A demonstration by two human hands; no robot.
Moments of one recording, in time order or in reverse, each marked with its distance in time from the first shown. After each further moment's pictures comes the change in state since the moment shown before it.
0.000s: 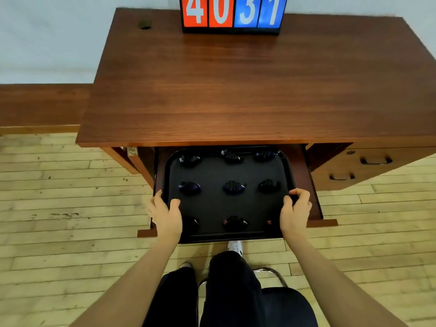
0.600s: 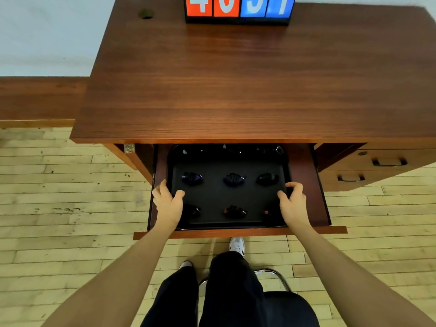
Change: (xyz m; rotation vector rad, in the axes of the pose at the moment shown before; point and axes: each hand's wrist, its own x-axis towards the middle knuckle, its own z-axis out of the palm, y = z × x) left_hand 0.044 -0.011 0.019 0.162 -0.097 0.033; right_hand 0.042 0.008 0.014 -0.132 -0.291 0.006
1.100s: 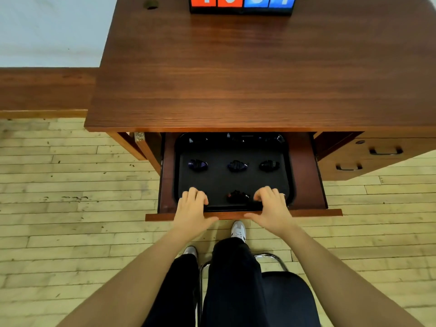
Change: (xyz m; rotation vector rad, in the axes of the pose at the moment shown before) left_hand -0.060 -0.012 -0.005 0.738 -0.242 0.574; right_hand -0.058 -0.001 0.017 -0.637 -0.290 -0.537
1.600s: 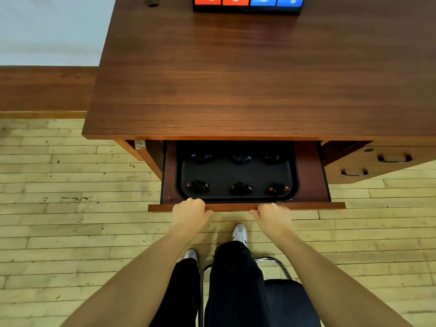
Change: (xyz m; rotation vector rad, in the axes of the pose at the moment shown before) left_hand 0.041 -0.002 -0.014 0.270 -0.198 -0.177; right_hand 0.030 -0.014 0.008 -0.389 -0.095 0.156
